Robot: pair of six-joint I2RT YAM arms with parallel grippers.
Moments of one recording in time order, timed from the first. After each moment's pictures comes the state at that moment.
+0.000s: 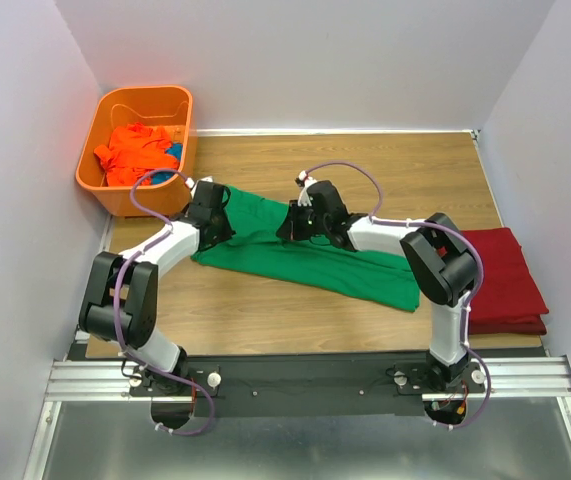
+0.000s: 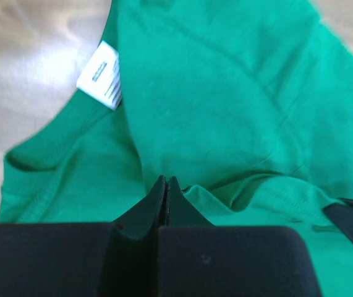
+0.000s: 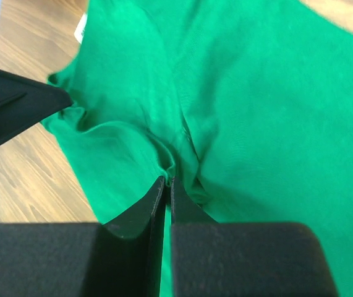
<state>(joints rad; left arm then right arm) -0.28 1.57 0.93 -0.24 -0.11 -0.57 0.67 1.98 1.19 0.23 -0.28 0.53</state>
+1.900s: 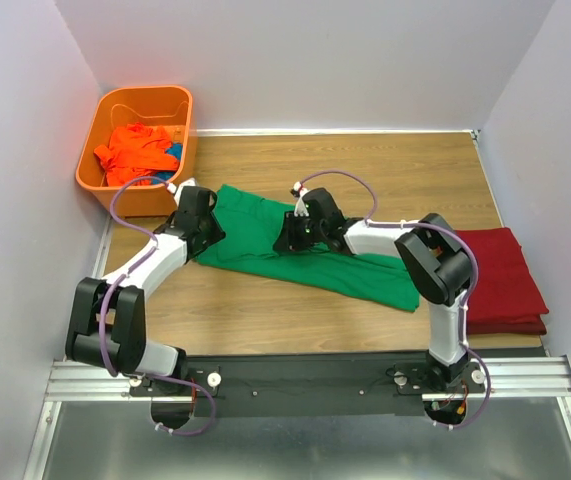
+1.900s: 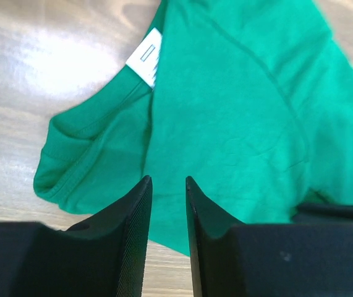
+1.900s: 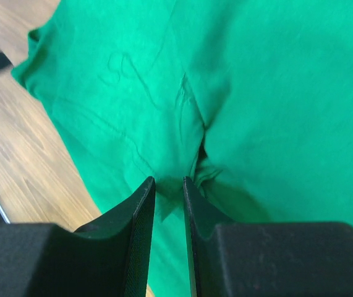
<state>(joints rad) -0.23 1.41 0.81 -0.23 -0.12 -0.64 0.69 2.01 1.18 0.17 -0.33 0.54</state>
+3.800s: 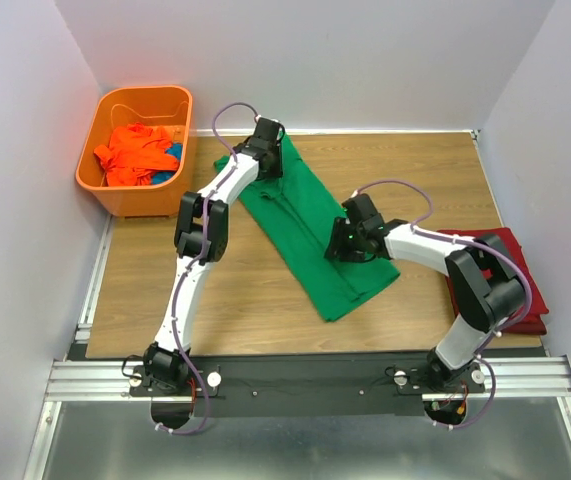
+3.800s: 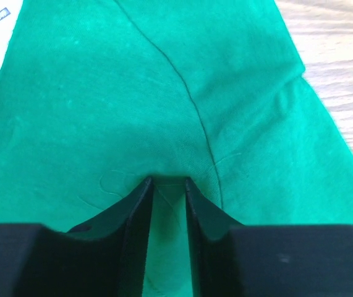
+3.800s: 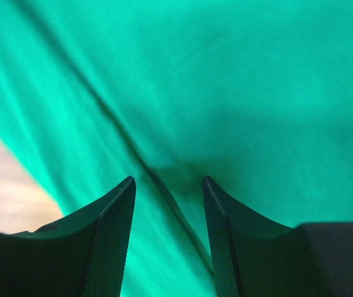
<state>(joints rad) -0.36 2.56 2.27 -0.55 -0.09 -0.34 0.51 1.70 0.94 -0.21 -0.03 0.64</state>
